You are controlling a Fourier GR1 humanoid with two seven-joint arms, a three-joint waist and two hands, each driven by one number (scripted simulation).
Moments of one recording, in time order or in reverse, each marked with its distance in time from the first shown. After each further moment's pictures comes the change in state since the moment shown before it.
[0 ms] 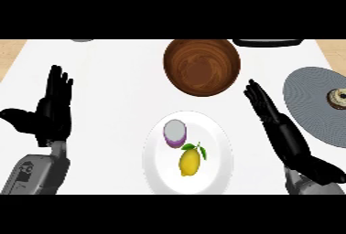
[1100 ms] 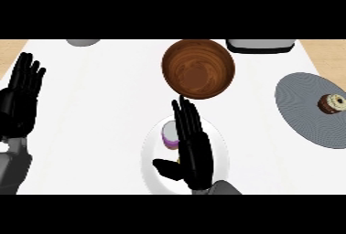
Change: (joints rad) left arm -0.004 0.183 0.077 -0.016 0.040 -0.197 -0.010; right arm -0.165 0.339 0.478 0.218 1.044 -0.677 0.686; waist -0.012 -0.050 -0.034
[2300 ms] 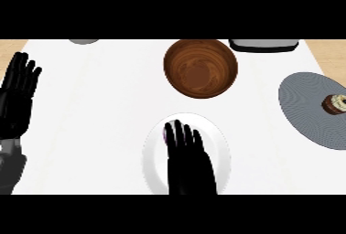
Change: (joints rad) left arm 0.009 0.011 0.027 -0.006 0.019 -0.046 -0.010; right arm -0.085 -0.018 0.118 -0.359 -0.033 0.865 0.758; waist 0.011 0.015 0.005
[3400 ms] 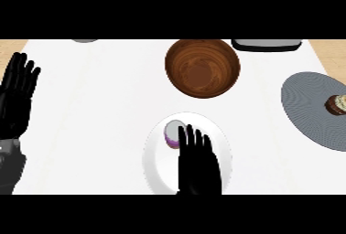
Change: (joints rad) left arm -0.002 -0.018 0.032 0.016 -0.010 -0.037 -0.016; right arm 0.091 0.004 -0.050 0.069 0.024 0.029 -0.015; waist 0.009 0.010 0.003
